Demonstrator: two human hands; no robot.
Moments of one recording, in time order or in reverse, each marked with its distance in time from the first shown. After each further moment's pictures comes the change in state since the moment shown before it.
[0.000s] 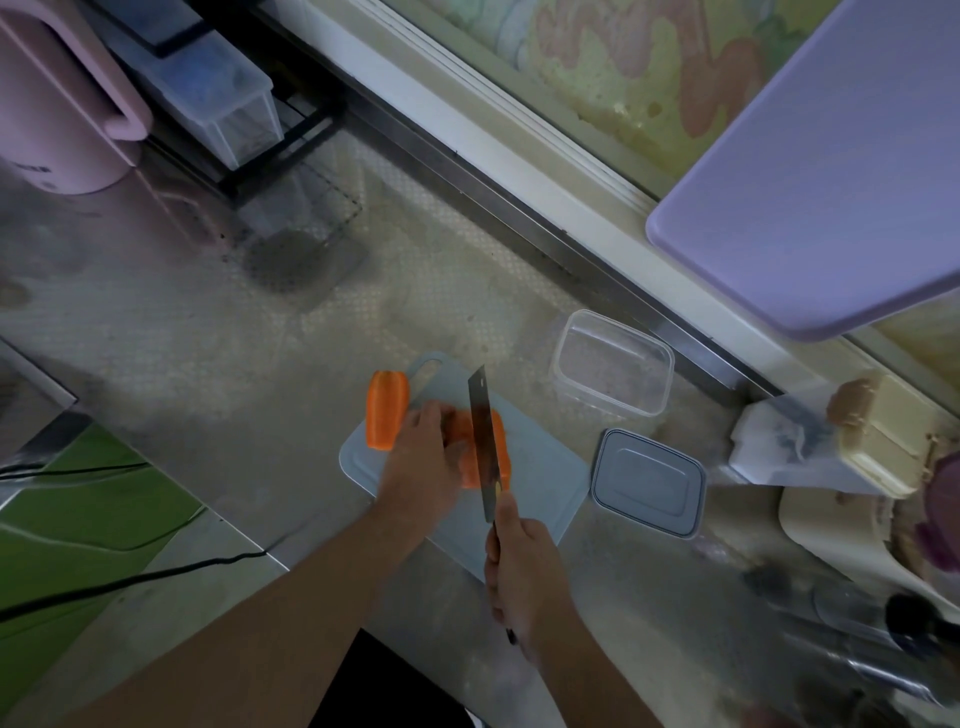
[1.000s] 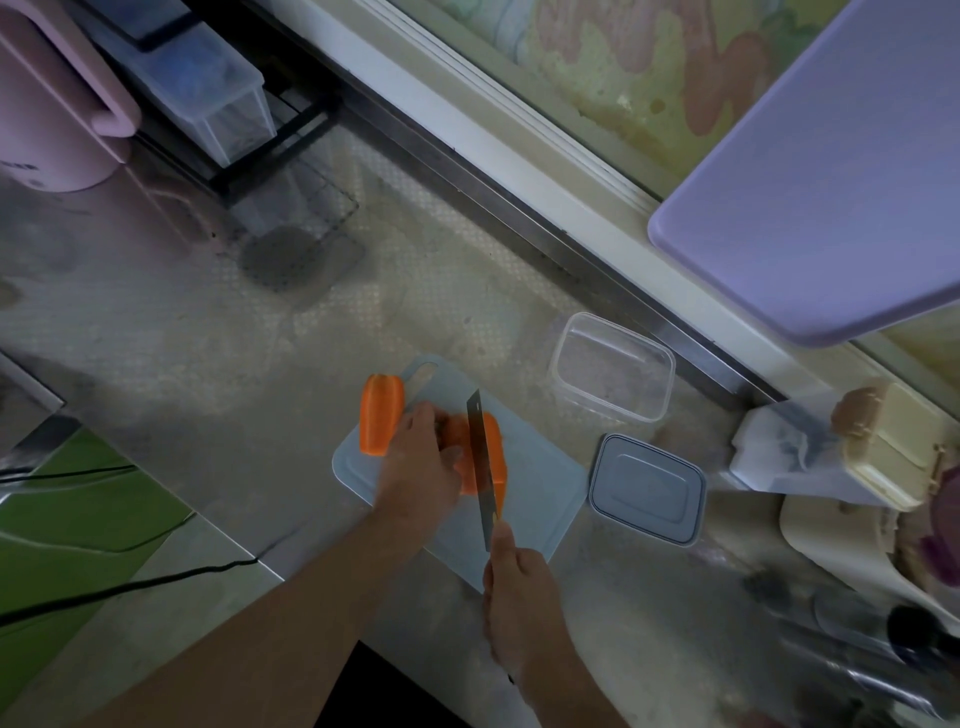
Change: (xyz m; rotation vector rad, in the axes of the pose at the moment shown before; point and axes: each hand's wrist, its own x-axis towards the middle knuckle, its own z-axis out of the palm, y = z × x) left_hand 0.001 0.007 0.003 0.029 0.063 -0.032; right_hand 0.003 0.026 0.001 -0.187 0.072 0.034
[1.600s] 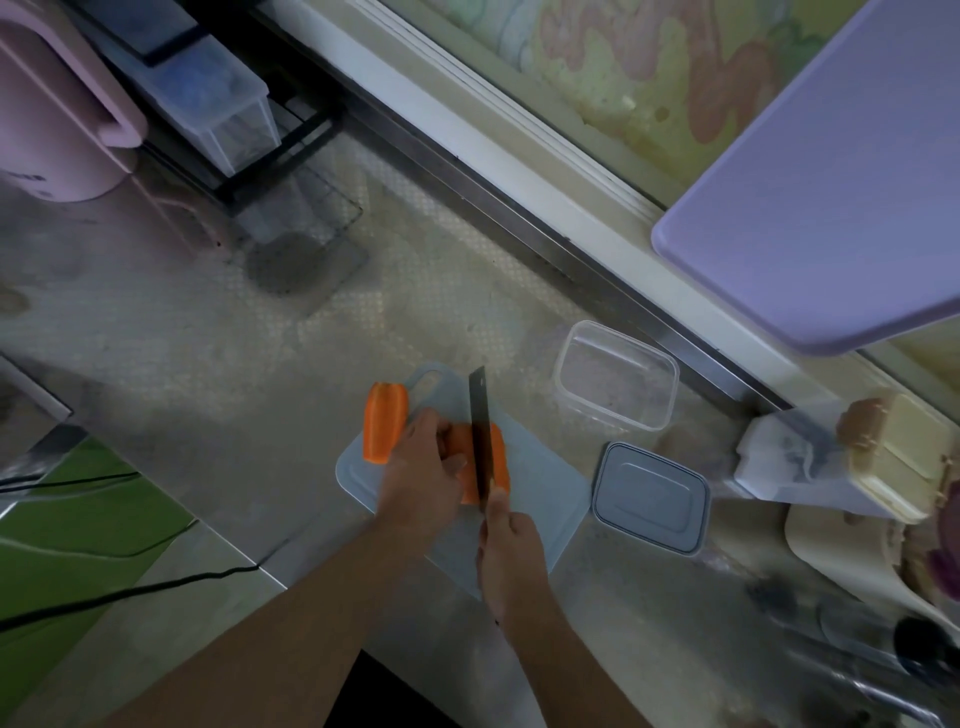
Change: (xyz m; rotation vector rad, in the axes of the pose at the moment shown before) left_hand -0.001 0.002 -0.002 -0.069 -0.002 -0.024; right_hand 0.044 -0.022 0.014 0.149 0.030 -0.002
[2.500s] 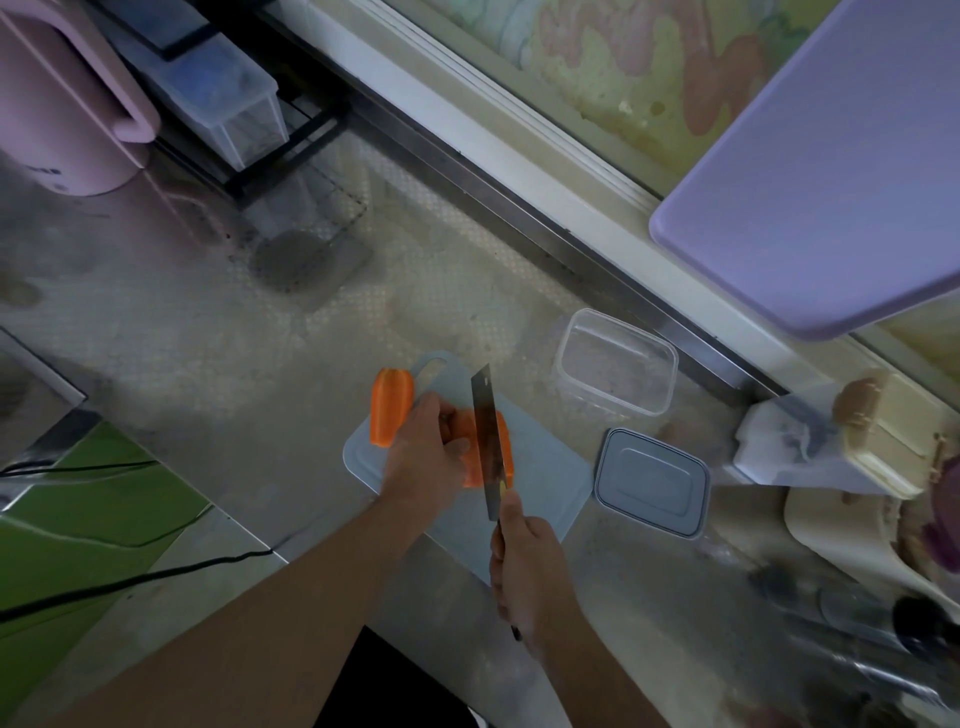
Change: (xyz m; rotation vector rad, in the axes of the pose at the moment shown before) left_hand 0.002 -0.001 -0.002 -0.021 -0.027 -0.050; right_hand -0.046 -0.006 -0.023 0.035 -0.105 -0.034
